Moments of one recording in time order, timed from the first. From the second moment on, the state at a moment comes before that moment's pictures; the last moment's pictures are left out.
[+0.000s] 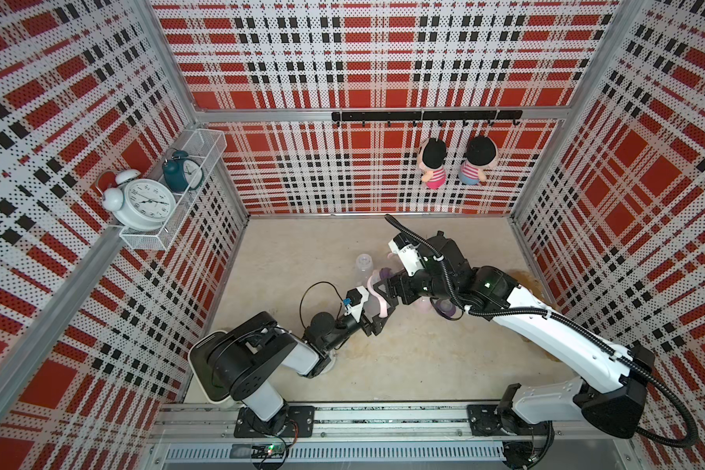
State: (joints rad) left arm -0.73 1.63 0.28 1.47 0.22 -0.10; right arm 0.86 1.35 1.39 -0.66 -0.10 0.32
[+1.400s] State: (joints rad) left arm -0.75 1.61 0.28 1.39 0.19 -0.04; right arm 0.91 1.43 1.56 -0.78 -0.08 0.20
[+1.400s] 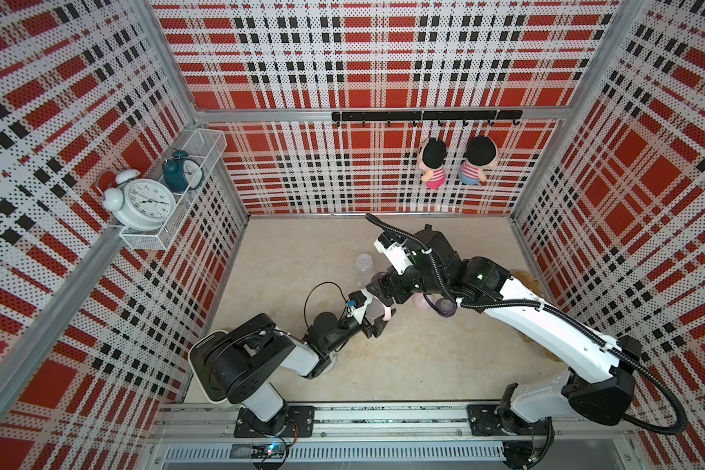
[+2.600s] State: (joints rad) left arm -0.72 1.47 0.29 1.33 0.48 -0.15; right arm 0.87 1.13 1.20 -0.51 -0.24 0.10
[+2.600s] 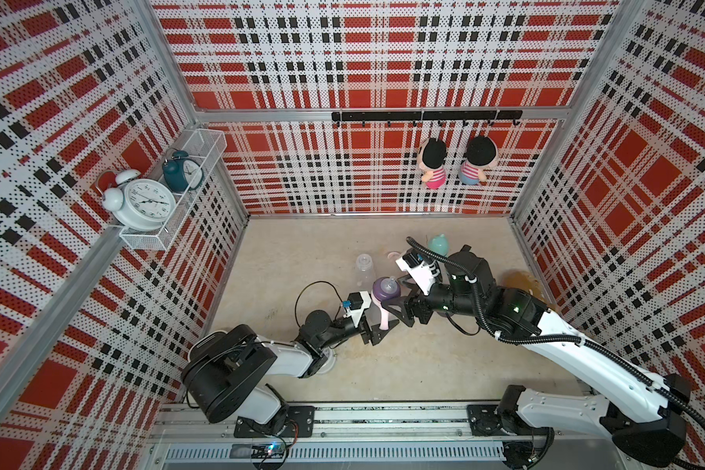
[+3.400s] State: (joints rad) left arm -0.73 1.45 0.29 1.28 0.48 -0.13; right arm 0.82 1.16 1.18 -0.43 -0.32 0.07
